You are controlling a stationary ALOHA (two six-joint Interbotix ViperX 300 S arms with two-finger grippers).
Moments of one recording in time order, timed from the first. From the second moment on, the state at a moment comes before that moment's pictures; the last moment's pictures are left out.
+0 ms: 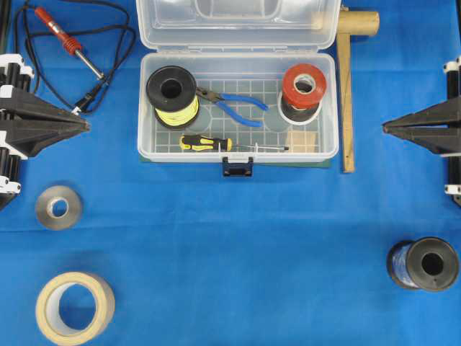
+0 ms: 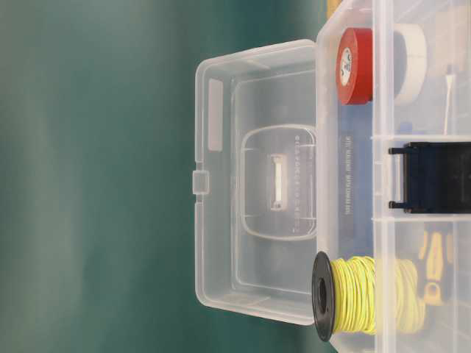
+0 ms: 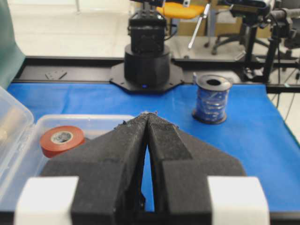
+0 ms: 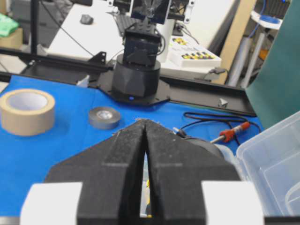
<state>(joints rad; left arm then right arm) 0.00 -0.97 1.18 0.00 -0.29 0.00 0.00 -0.96 1.17 0.00 -0.29 0.00</state>
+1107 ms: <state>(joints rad) -0.01 -0.93 1.18 -0.04 -0.29 -0.01 -0.30 0.02 0.48 -0.03 0.33 -0.01</state>
